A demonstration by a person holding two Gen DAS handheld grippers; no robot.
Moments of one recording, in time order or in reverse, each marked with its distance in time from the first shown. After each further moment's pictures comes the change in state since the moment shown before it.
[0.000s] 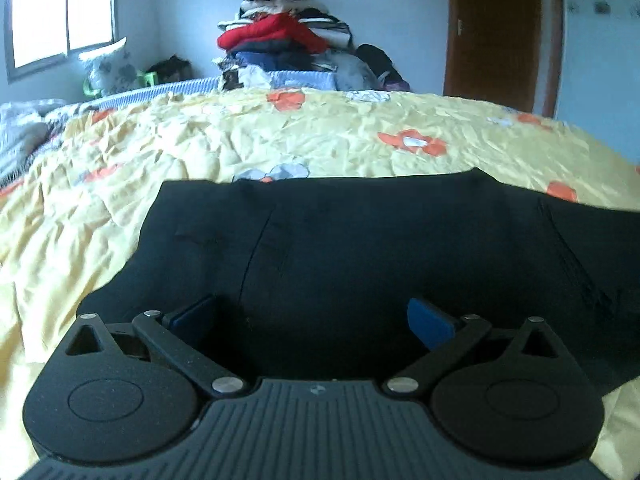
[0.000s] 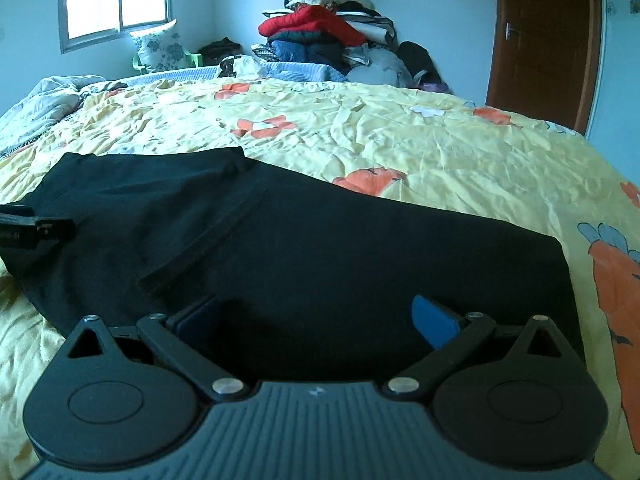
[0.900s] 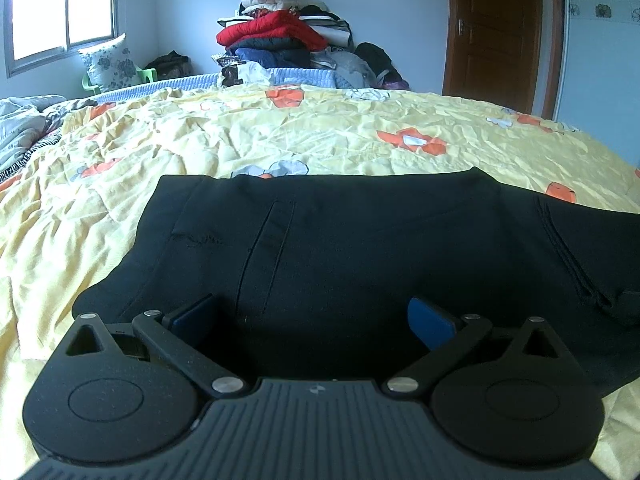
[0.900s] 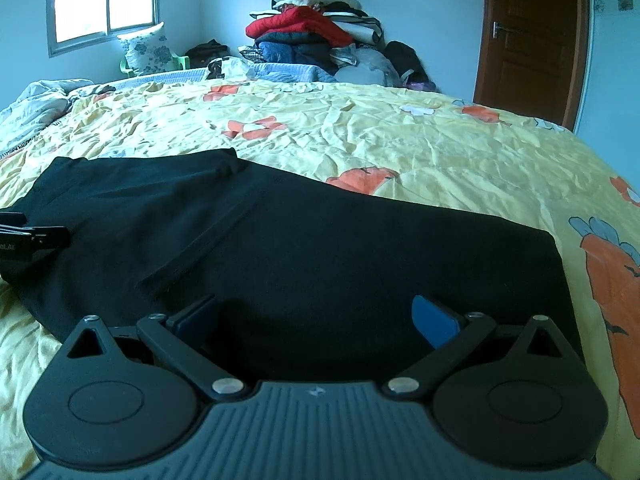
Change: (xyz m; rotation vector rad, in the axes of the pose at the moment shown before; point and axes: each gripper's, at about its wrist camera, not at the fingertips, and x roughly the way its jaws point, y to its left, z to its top) left arm 0.000 0.005 -0.002 -0.025 0.010 -0.016; right arm -0.001 0.007 -0.001 0.024 -0.004 -0.037
